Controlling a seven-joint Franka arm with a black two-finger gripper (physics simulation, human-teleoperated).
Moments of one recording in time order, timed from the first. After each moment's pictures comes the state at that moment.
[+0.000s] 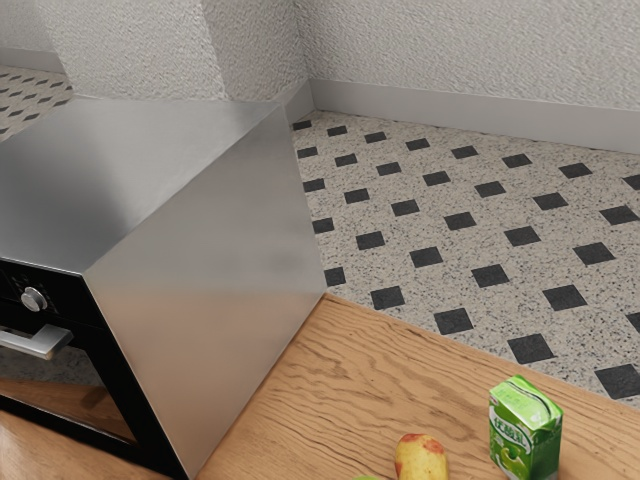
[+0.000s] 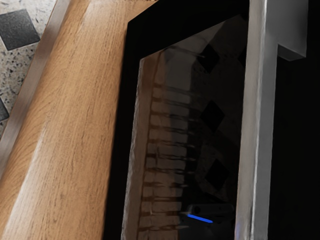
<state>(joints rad) 0.23 -1.25 0.31 -2.49 0.32 1.85 -1.46</state>
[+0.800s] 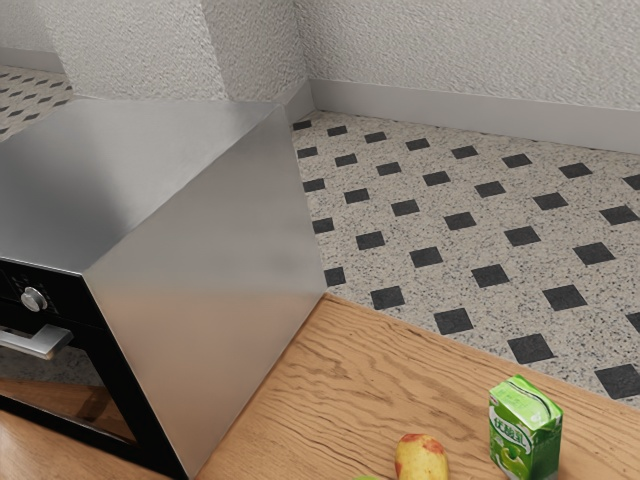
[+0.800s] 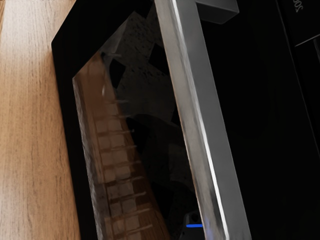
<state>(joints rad) 0.23 -1.22 0.36 -2.61 0.38 2.06 -1.22</state>
